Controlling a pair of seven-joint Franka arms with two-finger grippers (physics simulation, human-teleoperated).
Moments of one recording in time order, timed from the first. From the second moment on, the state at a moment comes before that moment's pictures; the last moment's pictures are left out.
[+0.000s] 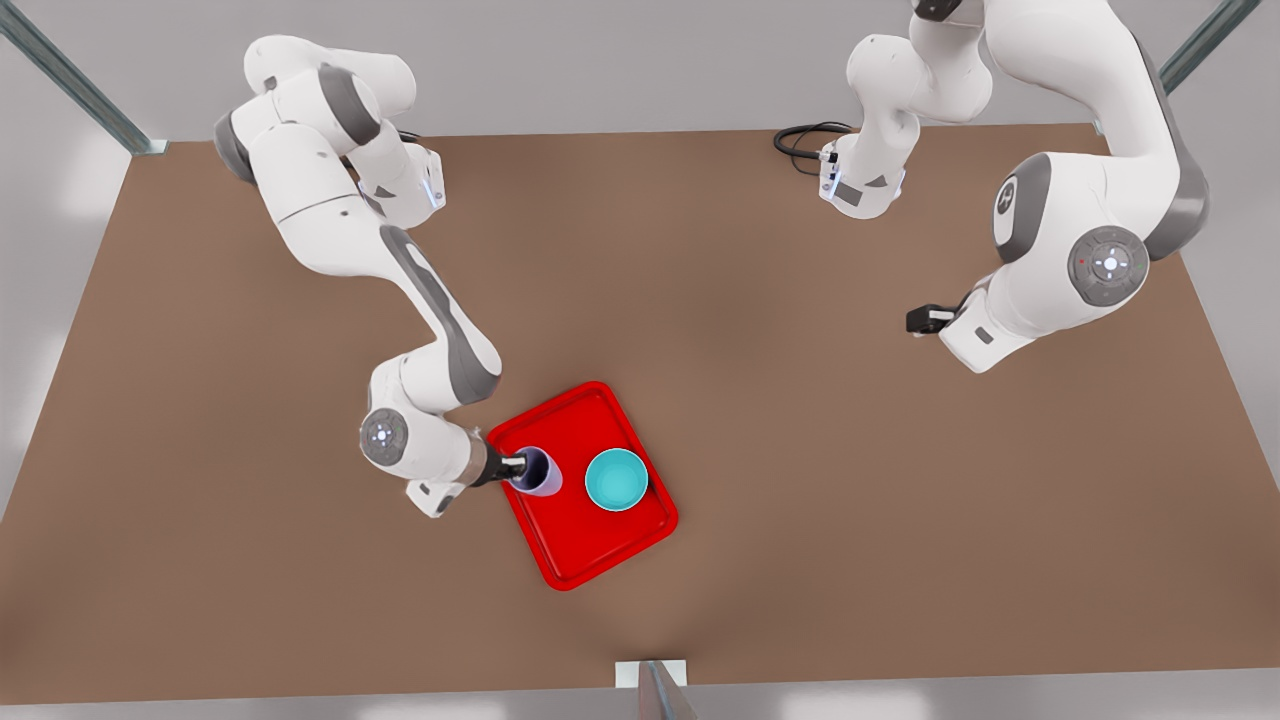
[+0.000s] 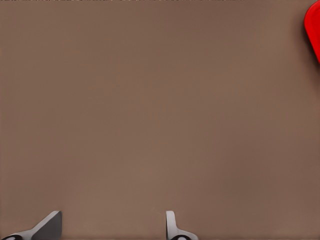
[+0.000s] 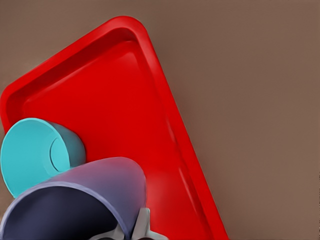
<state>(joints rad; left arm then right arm) -0.46 0.20 0.33 -1.49 -0.04 1.41 -0.04 0.15 0.73 0.26 -1.46 0.16 2.20 0.15</state>
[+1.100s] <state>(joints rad) -0.44 0.22 0.33 -1.49 -0.04 1.41 -0.04 0.14 0.53 0.26 -1.54 0.04 1.98 0.21</state>
